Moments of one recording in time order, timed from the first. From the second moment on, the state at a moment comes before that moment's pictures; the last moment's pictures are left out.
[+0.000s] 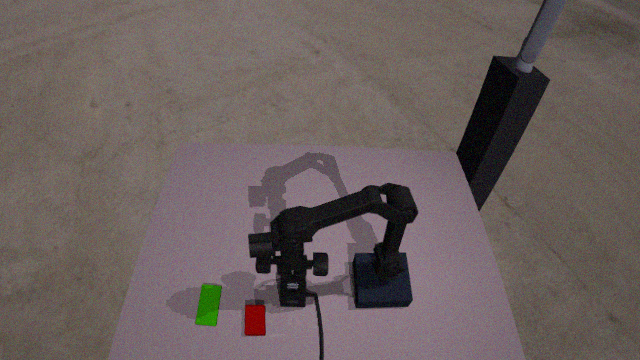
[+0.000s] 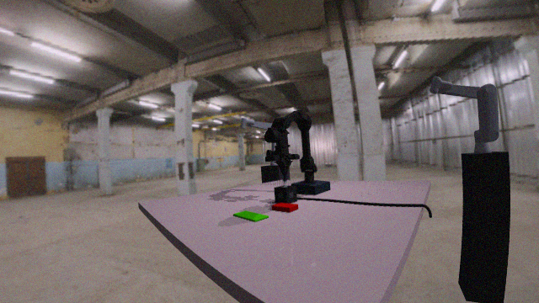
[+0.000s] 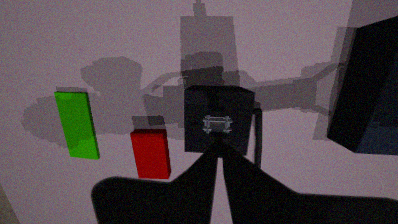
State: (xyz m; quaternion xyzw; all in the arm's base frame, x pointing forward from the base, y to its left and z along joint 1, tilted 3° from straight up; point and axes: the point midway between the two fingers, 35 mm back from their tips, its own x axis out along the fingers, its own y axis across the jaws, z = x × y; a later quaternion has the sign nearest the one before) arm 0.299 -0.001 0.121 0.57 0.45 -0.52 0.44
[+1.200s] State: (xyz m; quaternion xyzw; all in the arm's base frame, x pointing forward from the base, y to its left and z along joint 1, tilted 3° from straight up) arm 0.299 -0.001 0.117 0.57 0.45 -0.52 0.45
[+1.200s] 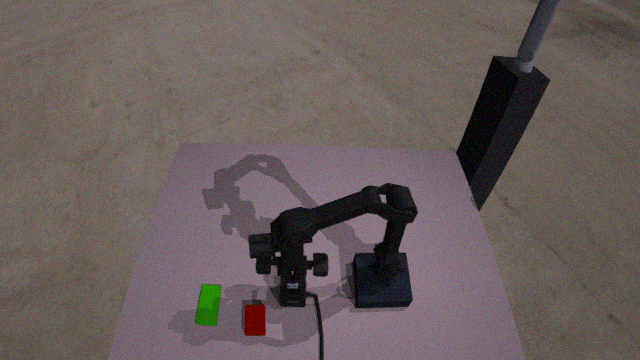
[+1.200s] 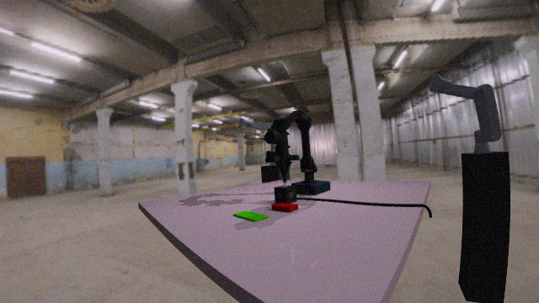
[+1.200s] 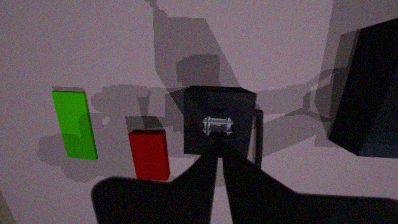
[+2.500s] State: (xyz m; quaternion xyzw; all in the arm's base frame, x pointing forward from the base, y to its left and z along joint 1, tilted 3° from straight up) arm 0.299 -0.002 0.112 0.57 0.45 -0.52 0.45
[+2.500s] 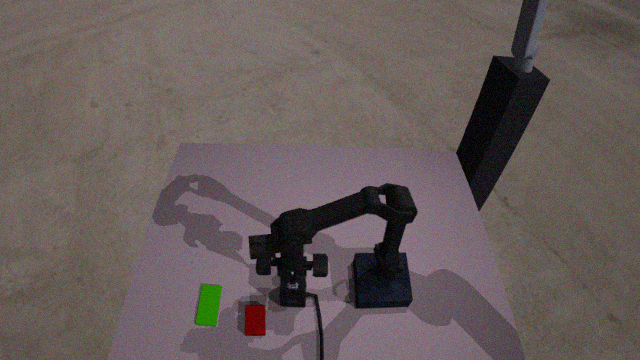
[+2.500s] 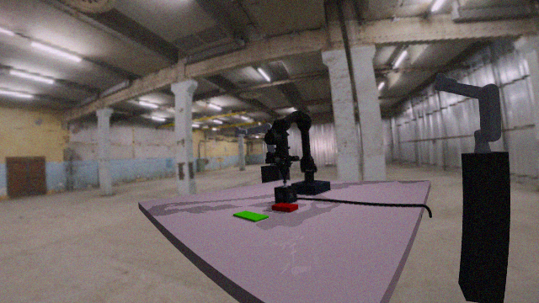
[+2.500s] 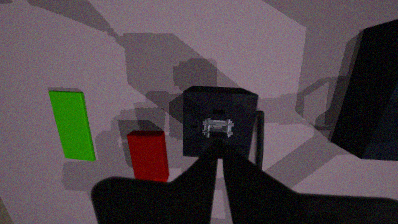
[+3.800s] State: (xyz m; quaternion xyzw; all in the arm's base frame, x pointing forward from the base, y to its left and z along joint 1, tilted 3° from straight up) arm 0.299 -0.002 0.107 0.57 0.45 -0.52 0.45
